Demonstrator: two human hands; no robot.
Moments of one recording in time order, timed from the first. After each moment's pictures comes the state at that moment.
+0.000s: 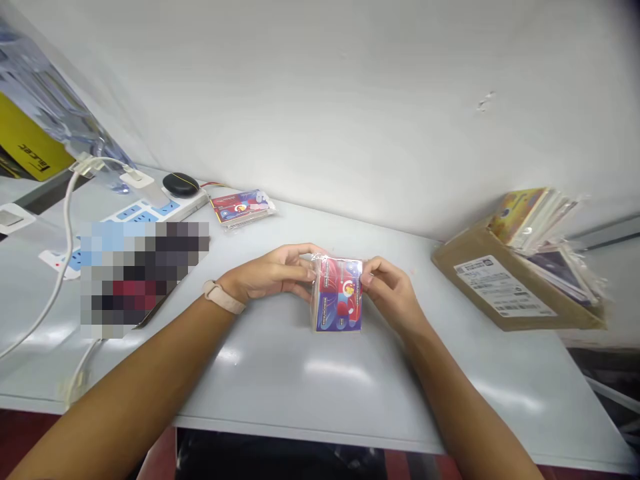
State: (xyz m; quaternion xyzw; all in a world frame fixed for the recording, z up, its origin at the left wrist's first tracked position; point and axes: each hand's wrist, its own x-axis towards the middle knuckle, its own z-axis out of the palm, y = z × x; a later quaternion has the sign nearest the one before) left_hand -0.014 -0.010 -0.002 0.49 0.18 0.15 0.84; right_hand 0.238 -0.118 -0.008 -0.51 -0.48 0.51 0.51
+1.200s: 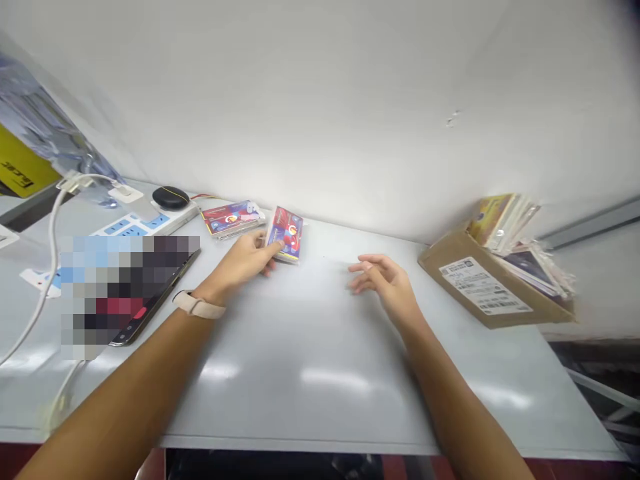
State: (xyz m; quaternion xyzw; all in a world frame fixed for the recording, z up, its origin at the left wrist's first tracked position) left_hand -0.023 0.017 -0.004 0.62 0.50 0.29 0.54; right_hand 0.247 -0.110 -0.005 -0.61 -0.43 0.39 0.54
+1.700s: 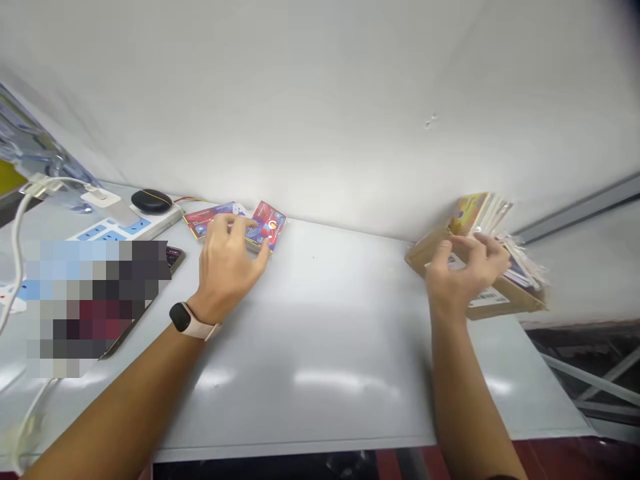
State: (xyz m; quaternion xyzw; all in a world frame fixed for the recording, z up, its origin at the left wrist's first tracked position) left_hand -0.017 -0.001 -0.006 0.76 0.52 0.39 0.03; right_hand 0.355 -0.112 0.012 -0.68 -0.43 -0.39 0.45
